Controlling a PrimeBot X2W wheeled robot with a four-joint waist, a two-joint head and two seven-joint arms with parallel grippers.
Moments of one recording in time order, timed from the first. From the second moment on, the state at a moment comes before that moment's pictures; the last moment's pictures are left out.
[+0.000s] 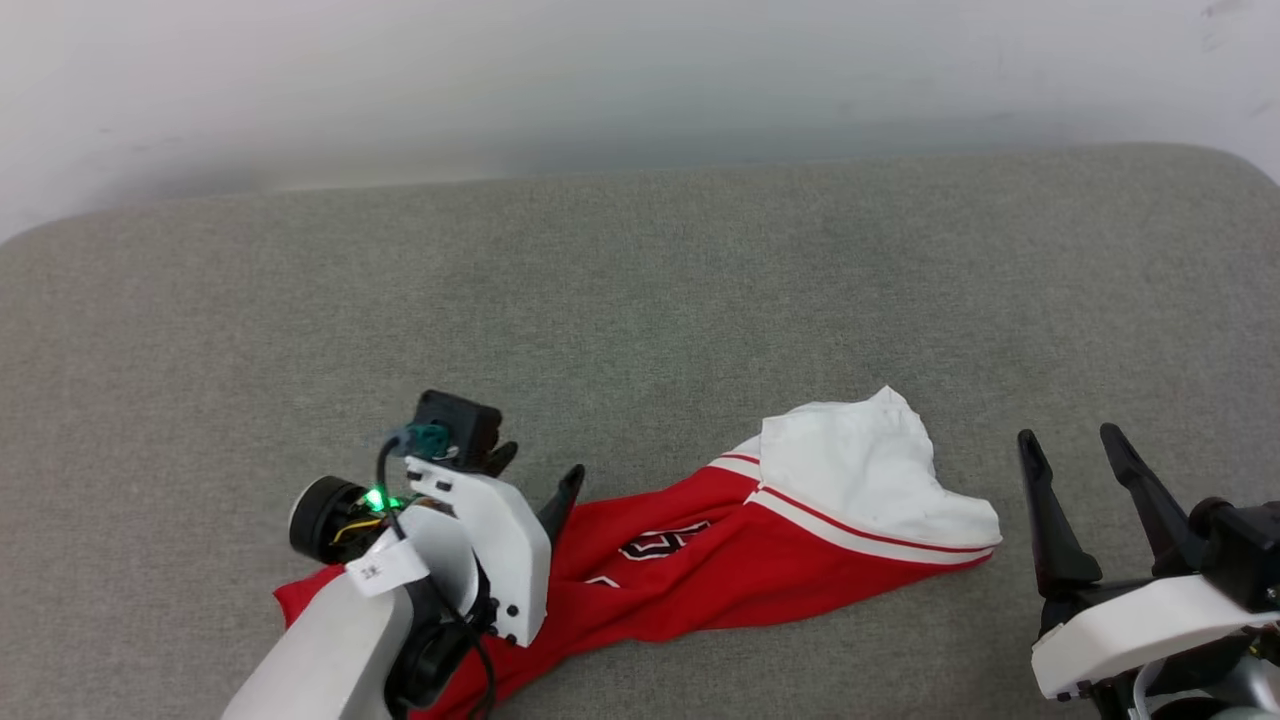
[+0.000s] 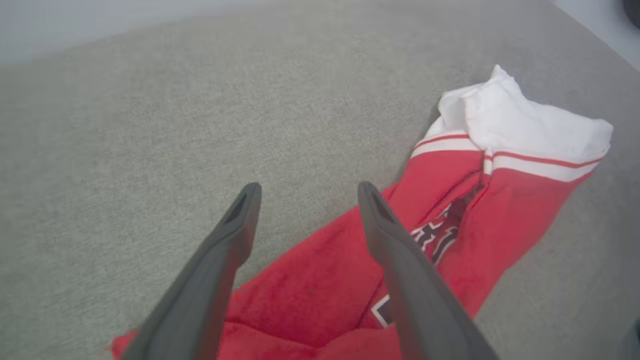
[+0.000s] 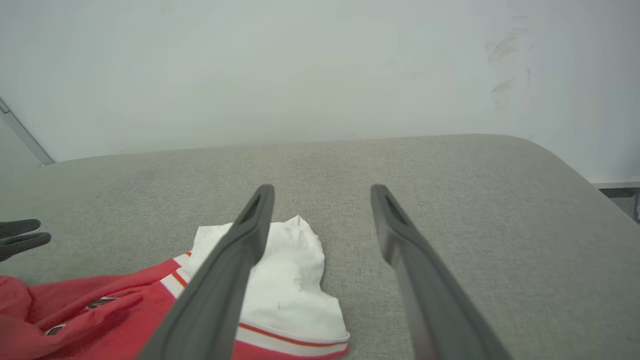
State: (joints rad) left arm -0.33 0.33 -0.49 0.12 -0.50 0.03 0.35; right arm 0.05 -0.05 -0.05 -0.22 0.18 0.13 0.11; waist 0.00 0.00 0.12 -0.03
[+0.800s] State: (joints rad) left arm -0.64 0.29 -0.84 0.44 -0.56 -0.13 0.66; right arm -0.01 -0.05 -0.03 -0.14 0.21 0.13 0.05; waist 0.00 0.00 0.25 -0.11
